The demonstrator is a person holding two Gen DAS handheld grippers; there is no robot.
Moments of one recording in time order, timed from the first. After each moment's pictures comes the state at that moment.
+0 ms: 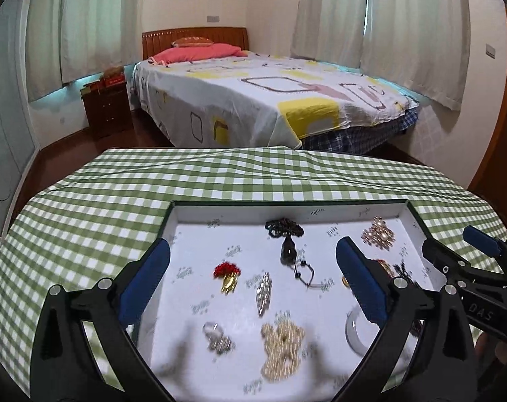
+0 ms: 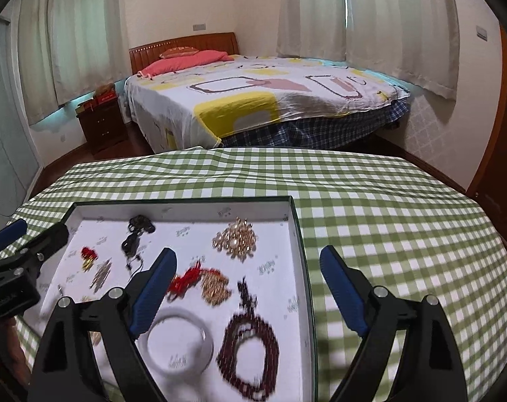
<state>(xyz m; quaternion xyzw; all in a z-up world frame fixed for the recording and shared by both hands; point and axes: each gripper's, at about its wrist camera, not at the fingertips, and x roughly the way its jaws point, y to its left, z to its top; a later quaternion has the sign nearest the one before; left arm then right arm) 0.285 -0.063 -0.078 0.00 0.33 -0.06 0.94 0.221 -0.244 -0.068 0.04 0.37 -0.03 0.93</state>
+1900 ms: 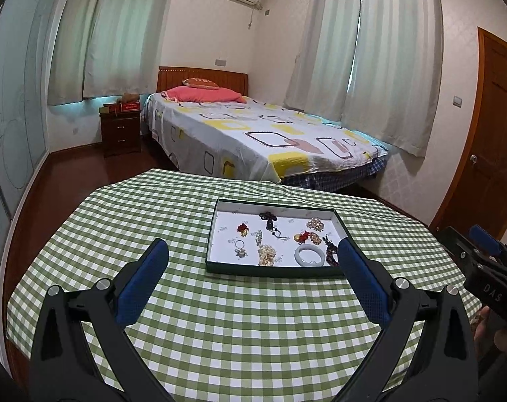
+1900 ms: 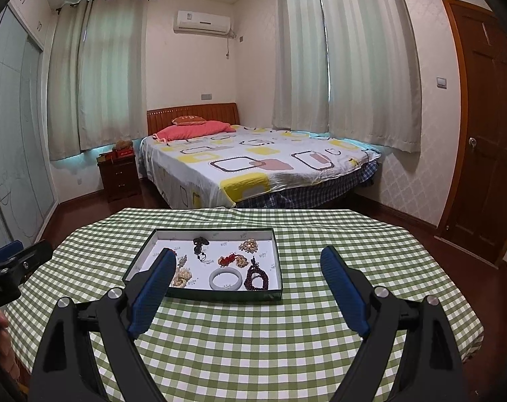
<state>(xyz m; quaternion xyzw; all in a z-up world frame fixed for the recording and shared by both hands) 0.029 0.013 0.038 -0.06 0.24 -0.08 0.96 -0.016 -0.208 0.061 0.03 0.22 -0.04 0.97</state>
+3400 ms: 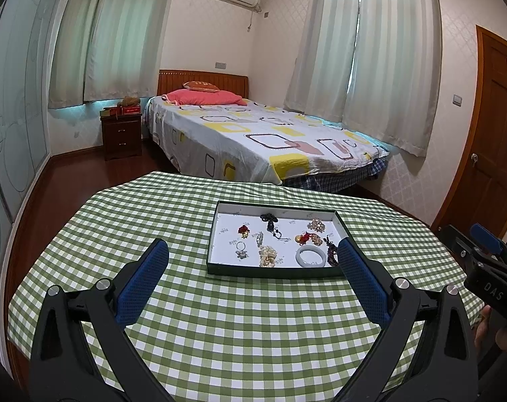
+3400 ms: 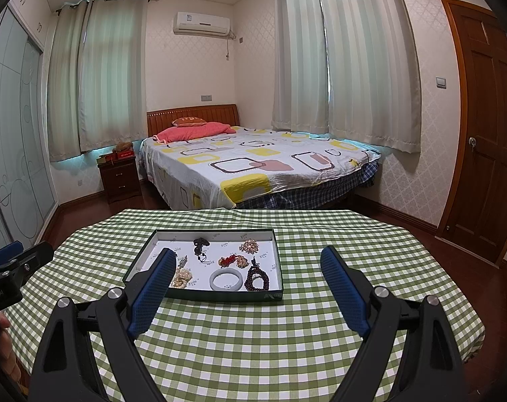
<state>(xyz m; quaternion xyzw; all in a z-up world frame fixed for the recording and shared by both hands) 0.028 0.013 0.037 -0.05 0.24 -0.08 0.97 -0.016 -0.209 0.060 0.03 0.22 -0.04 0.97</state>
